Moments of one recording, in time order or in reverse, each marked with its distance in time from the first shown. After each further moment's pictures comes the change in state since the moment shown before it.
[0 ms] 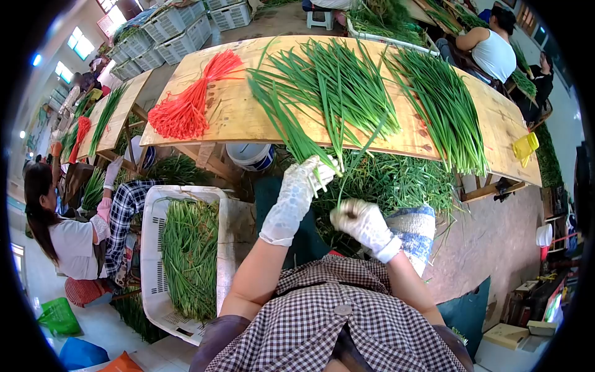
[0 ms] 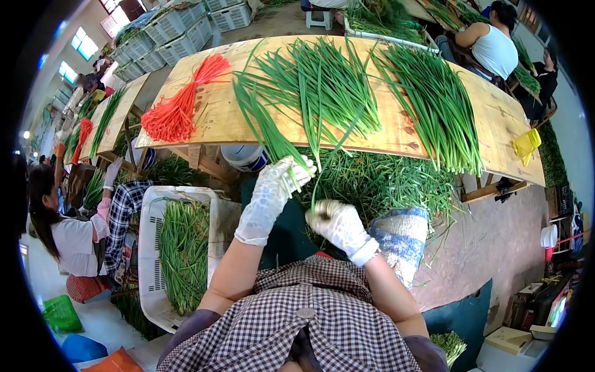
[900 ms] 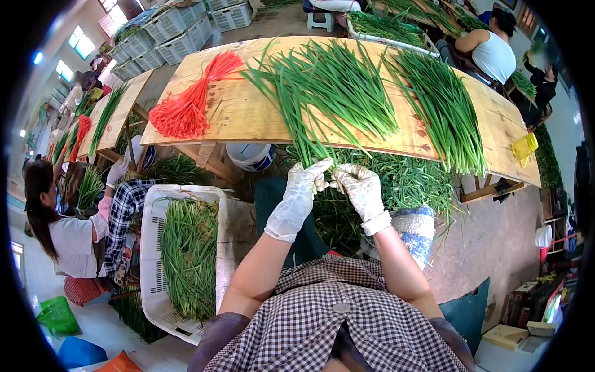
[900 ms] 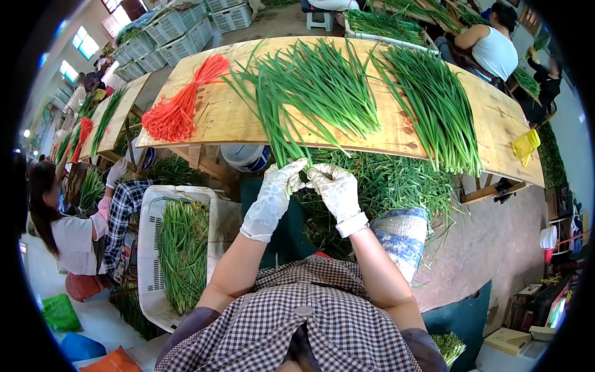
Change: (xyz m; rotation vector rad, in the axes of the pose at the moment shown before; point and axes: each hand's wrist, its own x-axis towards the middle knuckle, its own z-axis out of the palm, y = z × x) left_hand 0.001 -0.007 0.013 0.268 0.255 0.003; right_hand 0.058 -0.009 0.000 0.487 0.189 0.257
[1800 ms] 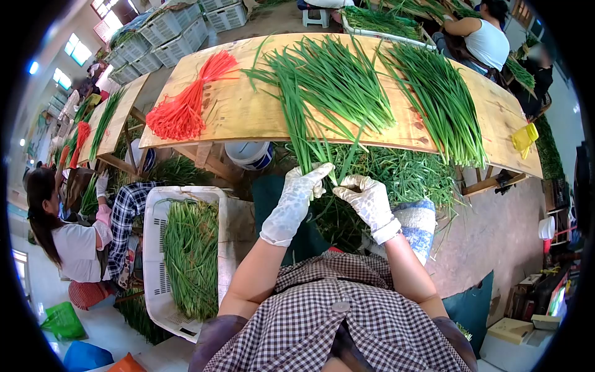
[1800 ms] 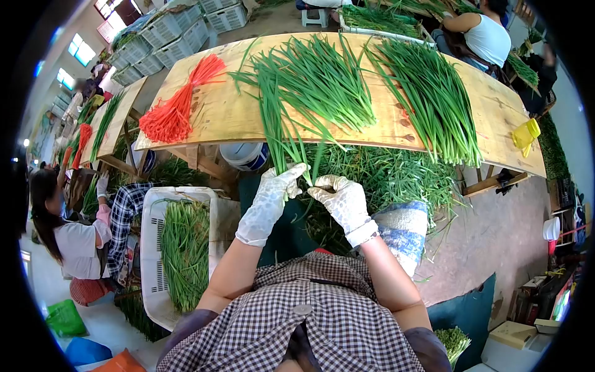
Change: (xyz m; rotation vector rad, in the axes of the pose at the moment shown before) left_hand -0.027 0.000 0.002 0.154 -0.016 -0.002; right_hand -0.030 -0.006 -0.023 -0.577 -0.016 -0.152
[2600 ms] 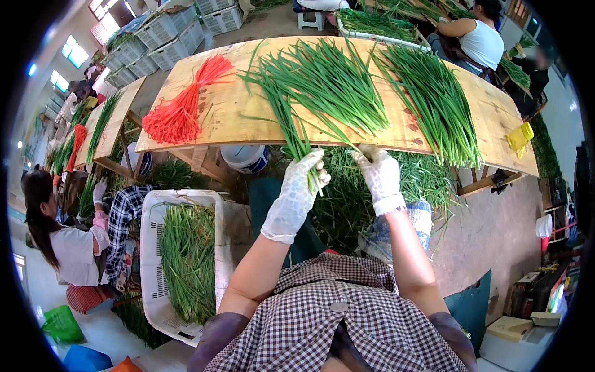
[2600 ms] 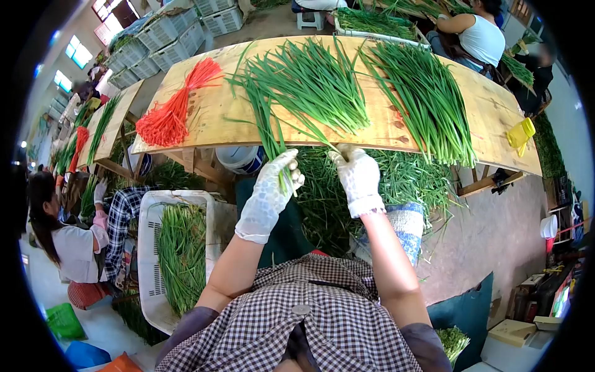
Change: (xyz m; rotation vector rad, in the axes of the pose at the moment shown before) left_hand 0.026 0.001 0.005 -0.528 -0.251 -0.032; right_hand 0.049 0.013 -0.025 -0.287 0.402 -0.122
